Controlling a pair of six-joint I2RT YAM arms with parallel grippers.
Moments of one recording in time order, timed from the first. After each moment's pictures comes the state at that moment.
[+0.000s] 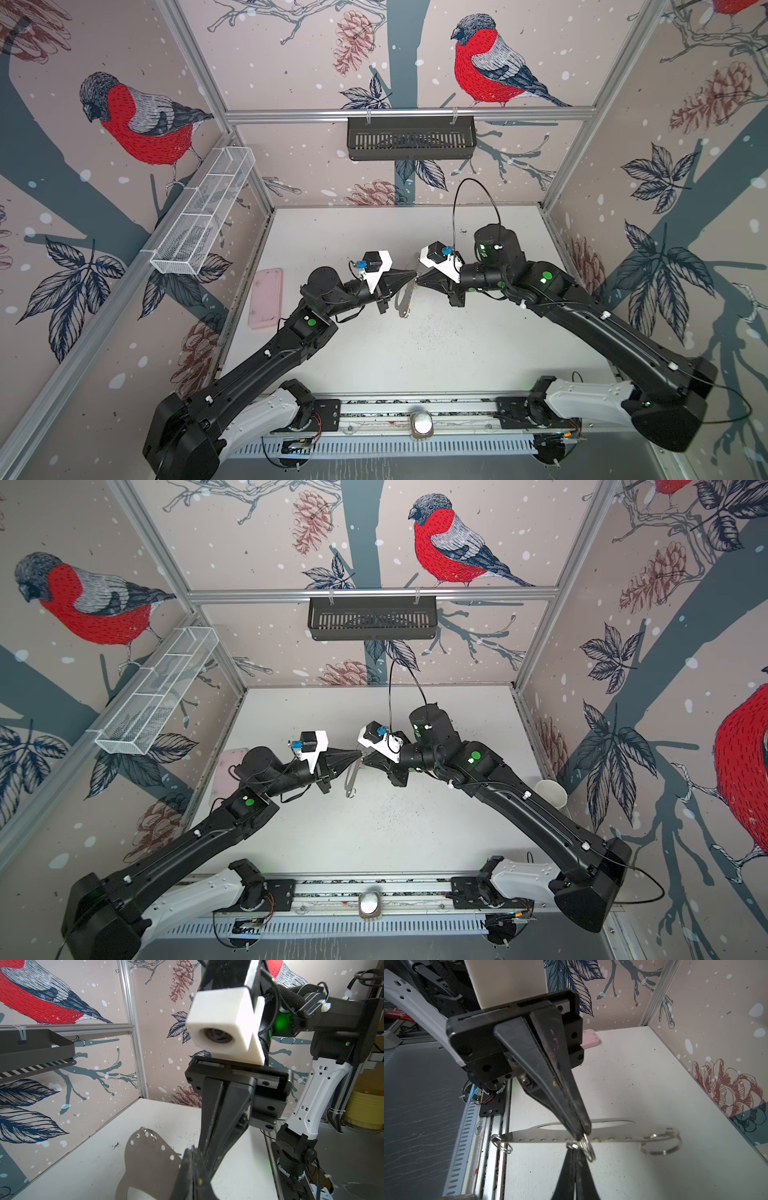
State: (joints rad) left arm -0.66 0.98 0.68 0.45 0.62 -0.05; right arm 0.79 1.22 1.28 -0.59 -0.55 -0.36
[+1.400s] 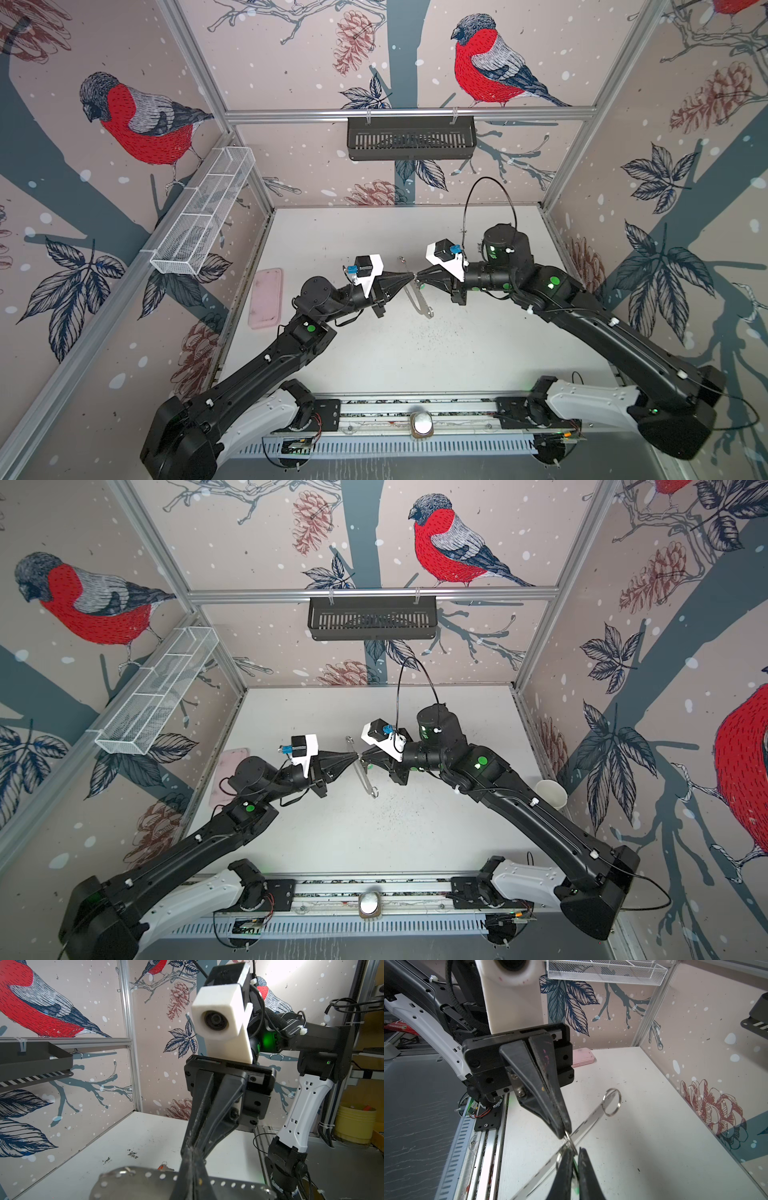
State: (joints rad) left arm -0.66 0.95 0.61 0.60 0.63 -0.13; right arm 0.78 1.17 1.25 -0.49 -0.56 -0.34
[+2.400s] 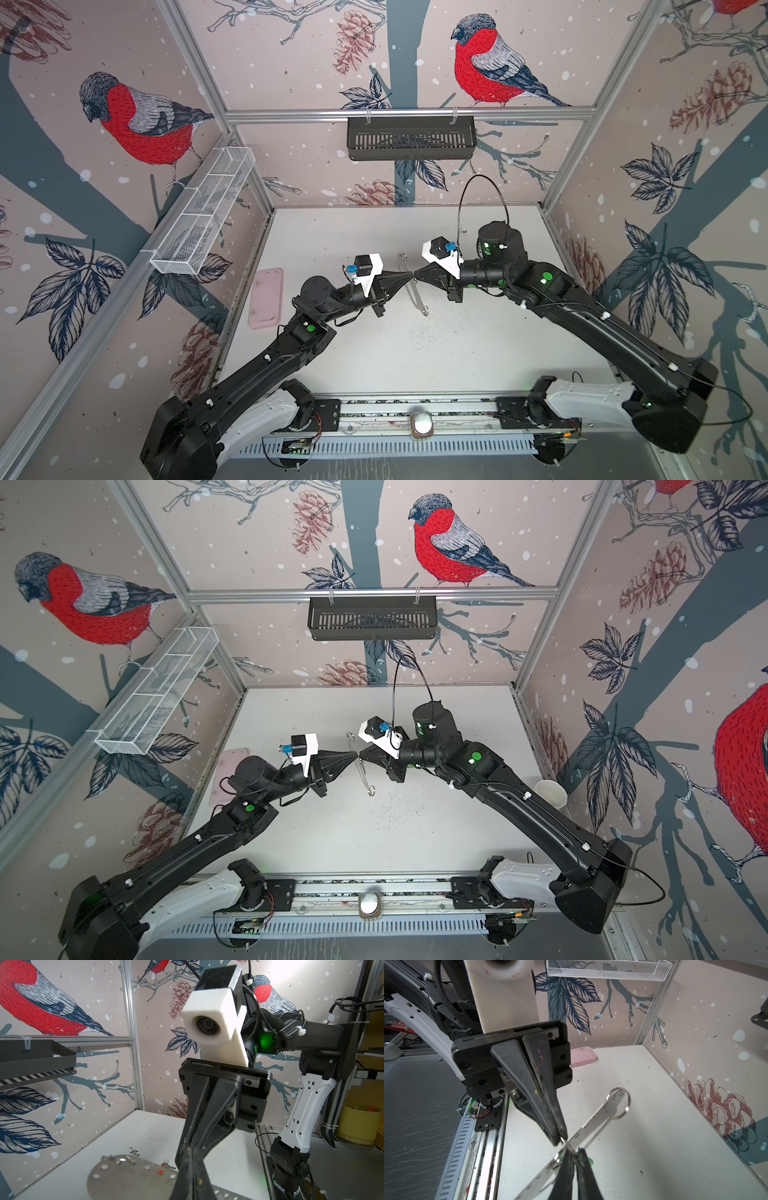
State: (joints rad) left arm -0.66 0.95 0.61 0.60 0.63 -0.13; right arm 0.78 1.21 1.26 -0.48 -0.59 -0.34
